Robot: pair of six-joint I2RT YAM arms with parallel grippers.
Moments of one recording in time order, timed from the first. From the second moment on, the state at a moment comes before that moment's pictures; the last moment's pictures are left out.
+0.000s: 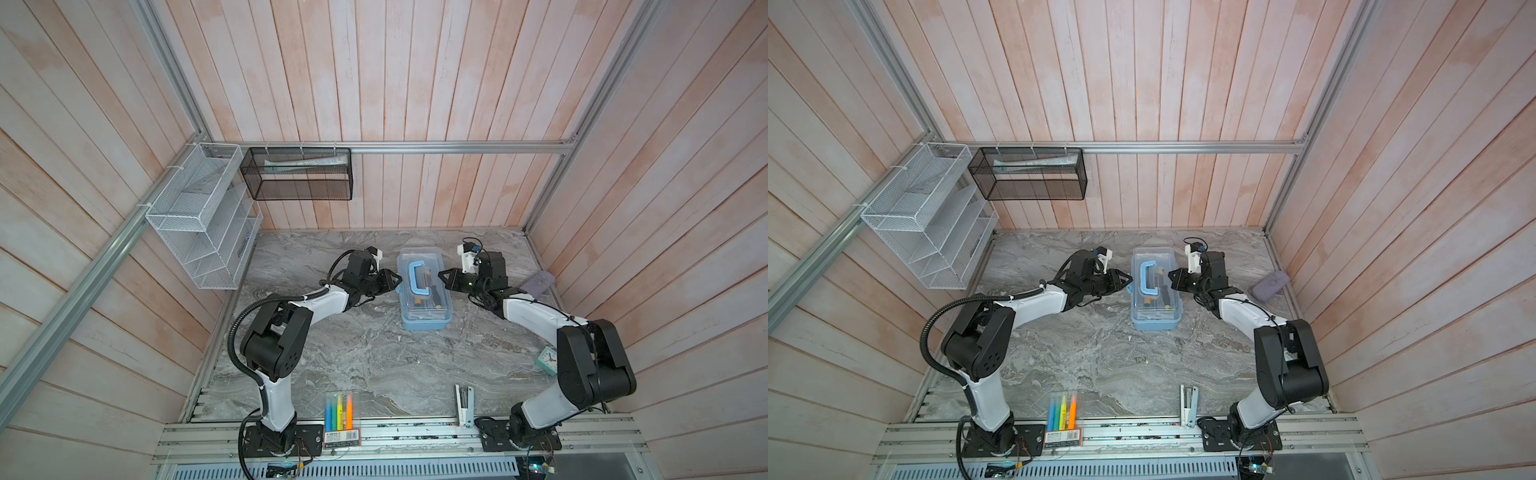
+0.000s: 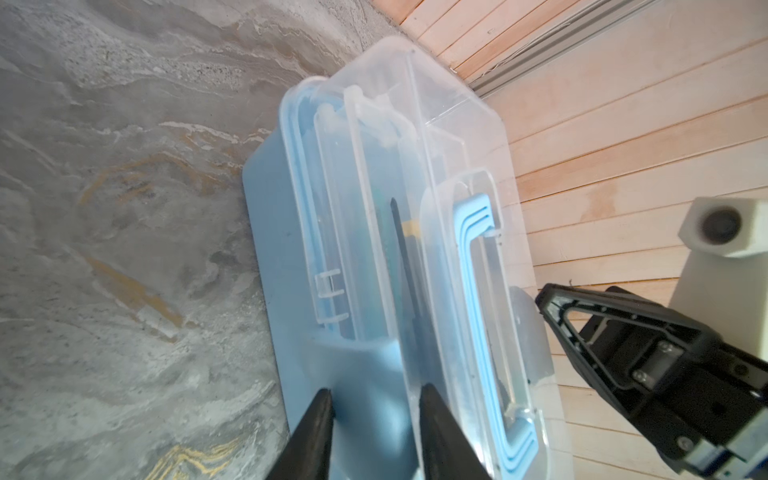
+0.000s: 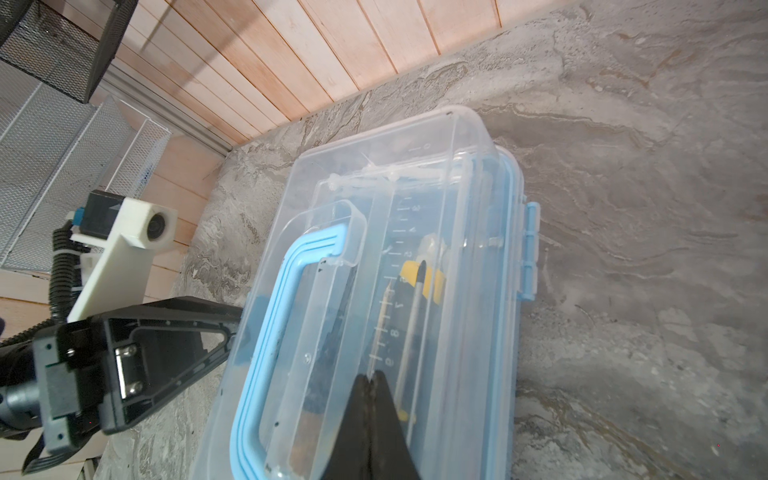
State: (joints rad) left arm -0.49 1.89 1.18 0.14 0.45 -0.73; right arm 0.25 1.57 0.90 0.13 -0.45 0.48
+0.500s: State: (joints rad) left arm -0.49 1.88 1.16 0.18 0.47 -0.75; right arm 0.25 1.58 0.90 0.13 -0.46 0.48
